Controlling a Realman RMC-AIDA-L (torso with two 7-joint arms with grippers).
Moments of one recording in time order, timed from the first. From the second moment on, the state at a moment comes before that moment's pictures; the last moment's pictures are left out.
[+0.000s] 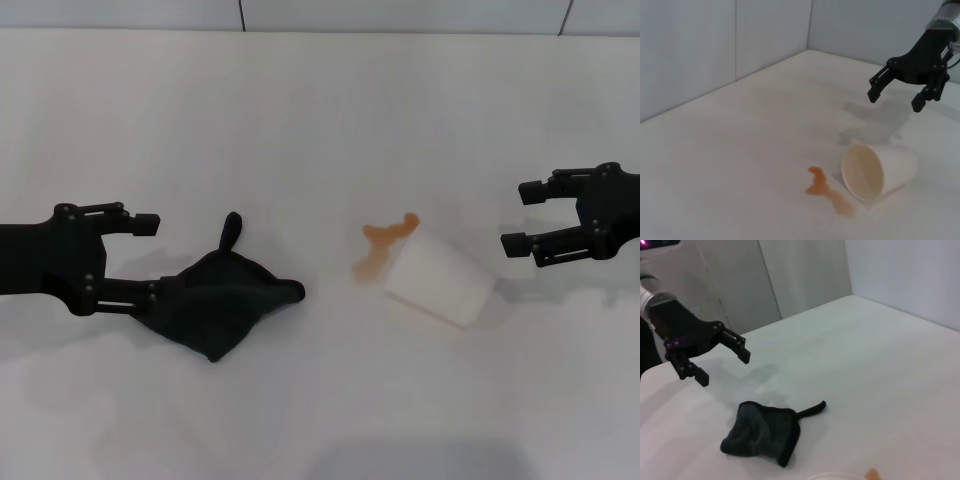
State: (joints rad) left arm -0.42 -2.01 0.77 0.93 2.08 1.70 -1.44; right arm 0.46 1.99 -0.90 -0.97 -1.99 -1.61 1.66
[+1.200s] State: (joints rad) left arm -0.39 -2.06 0.77 0.93 2.07 1.71 -1.39; right arm 0.59 2.01 -1.13 -1.35 -2.33 -1.76 2.35
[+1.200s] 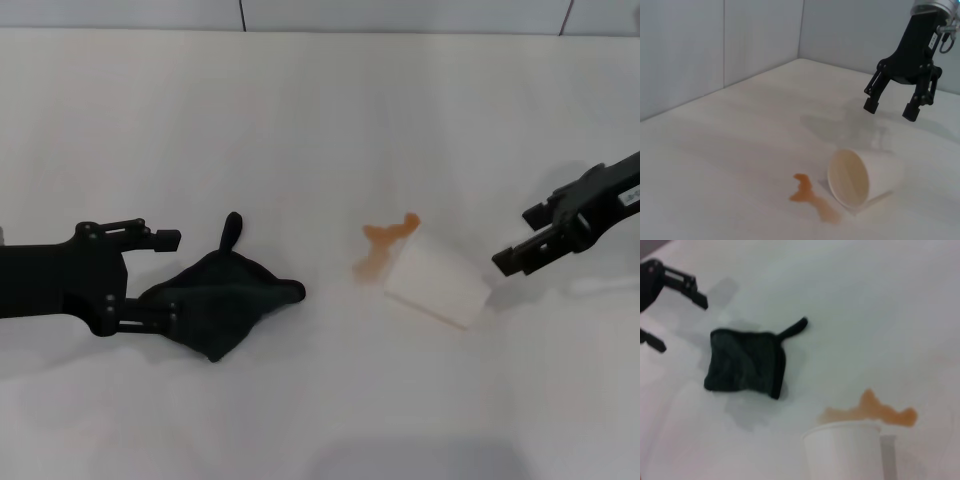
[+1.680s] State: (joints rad) left arm -0.37 -2.06 0.77 0.93 2.07 1.68 -1.32; right arm 0.62 2.02 -1.23 -1.36 -2.35 -1.73 2.46
